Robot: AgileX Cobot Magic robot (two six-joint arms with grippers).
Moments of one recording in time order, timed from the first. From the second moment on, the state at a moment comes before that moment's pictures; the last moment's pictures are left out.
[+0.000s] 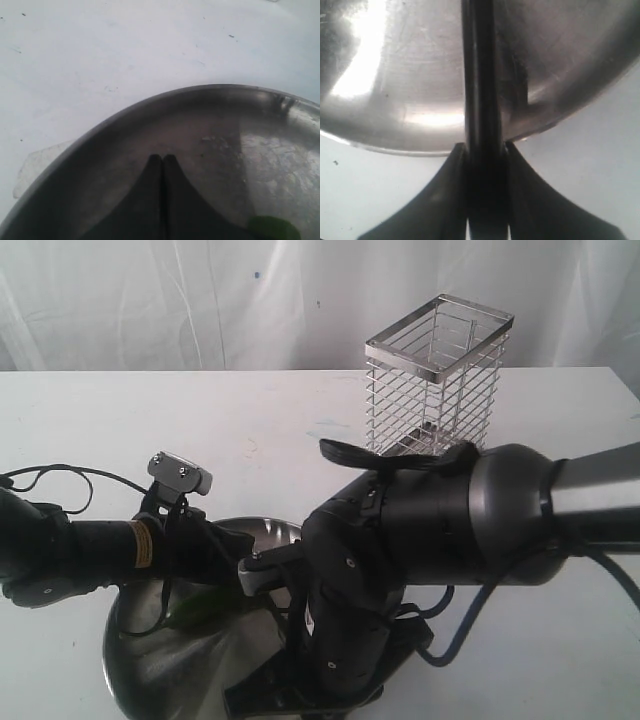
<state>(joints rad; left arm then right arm) -0.29 1.96 -0.71 0.71 -0.64 -0.57 0.94 1.79 -1.01 0.11 0.75 0.42</state>
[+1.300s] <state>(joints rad) -0.29 2.00 -0.74 0.84 -0.70 -0.69 0.95 1.81 -1.01 0.09 0.80 0.39</state>
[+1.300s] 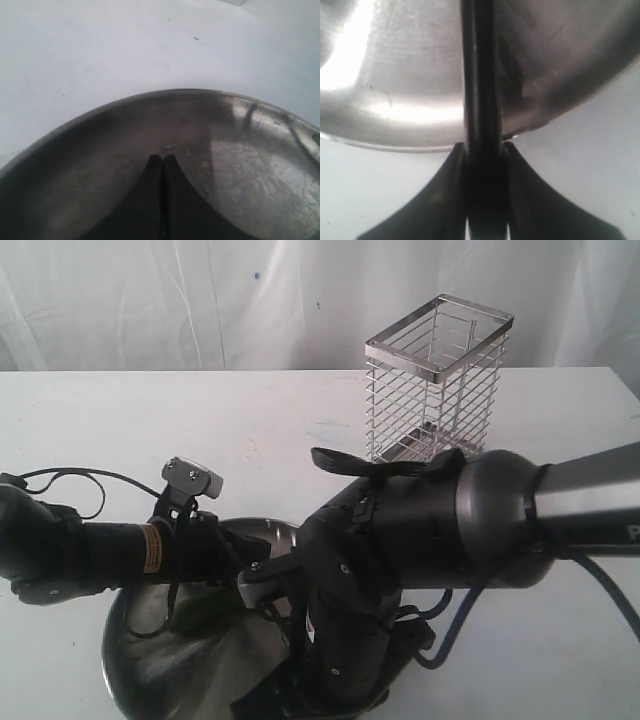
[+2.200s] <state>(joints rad) -0.29 1.94 -0.79 1.03 -0.73 -0.84 0.92 1.78 -1.01 0.01 0.92 0.39</state>
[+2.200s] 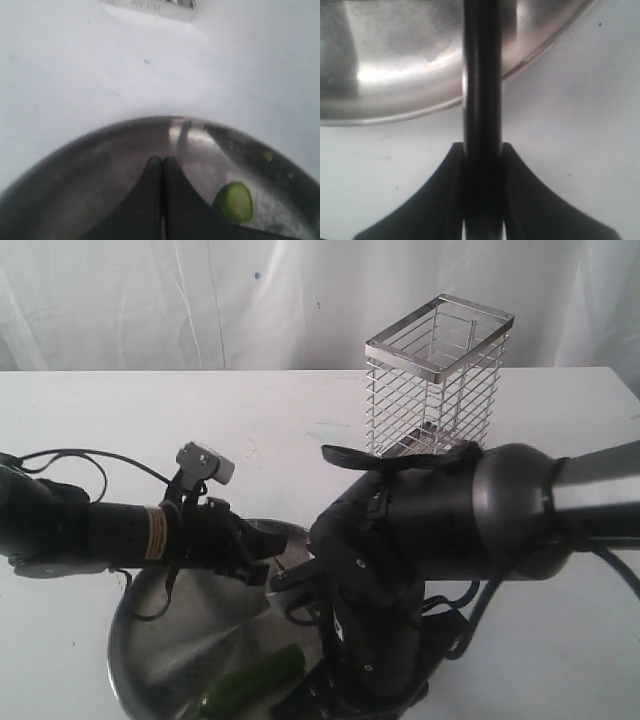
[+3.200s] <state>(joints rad) -0.34 1.37 -0.59 1.68 0.10 -1.44 0.88 1.44 -0.88 -0.08 0.94 0.40</state>
